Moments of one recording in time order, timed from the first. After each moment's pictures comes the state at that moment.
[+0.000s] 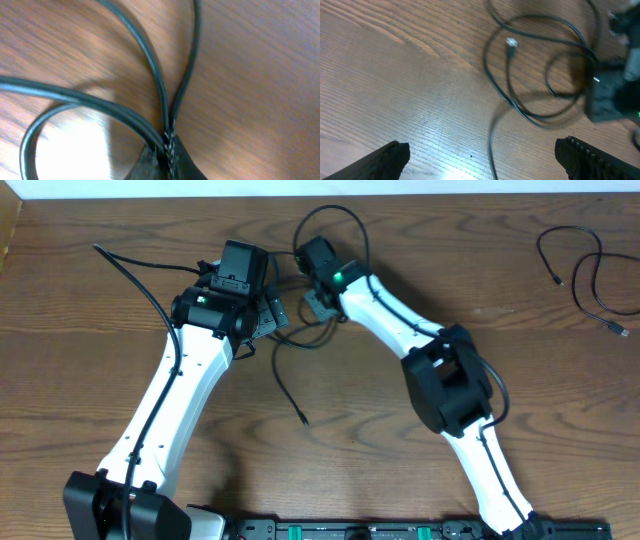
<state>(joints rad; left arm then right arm) -0.27 1.55 1.37 -0.98 -0.22 -0.62 0.60 2.48 2.05 -0.76 0.17 0.05</state>
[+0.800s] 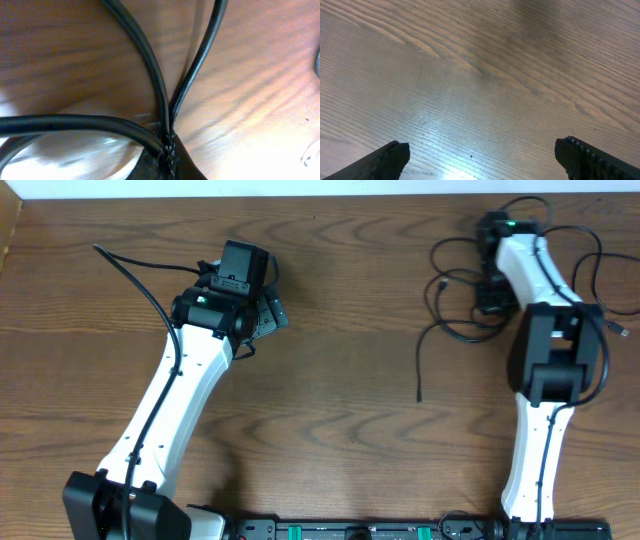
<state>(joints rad) -0.27 1.55 1.37 -0.98 -0.22 -0.62 -0.02 2.46 2.03 -1.22 0.42 0.06</state>
